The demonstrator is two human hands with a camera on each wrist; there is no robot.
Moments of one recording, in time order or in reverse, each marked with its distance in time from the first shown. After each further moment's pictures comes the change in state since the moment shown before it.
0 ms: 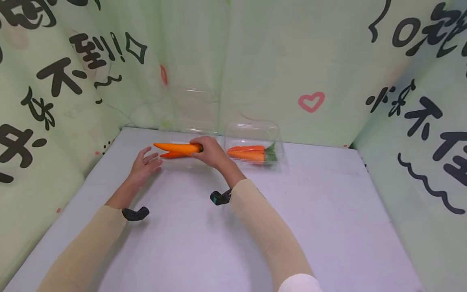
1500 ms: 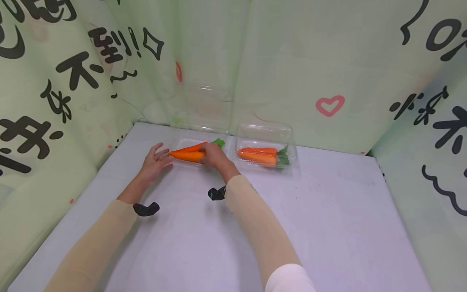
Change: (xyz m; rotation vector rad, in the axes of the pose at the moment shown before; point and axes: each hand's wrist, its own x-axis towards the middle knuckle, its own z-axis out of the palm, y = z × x) left_hand 0.004 -0.001 -0.002 -0.073 -0.003 0.019; right_hand 0.044 0.019 0.044 -0.104 -0.128 0.110
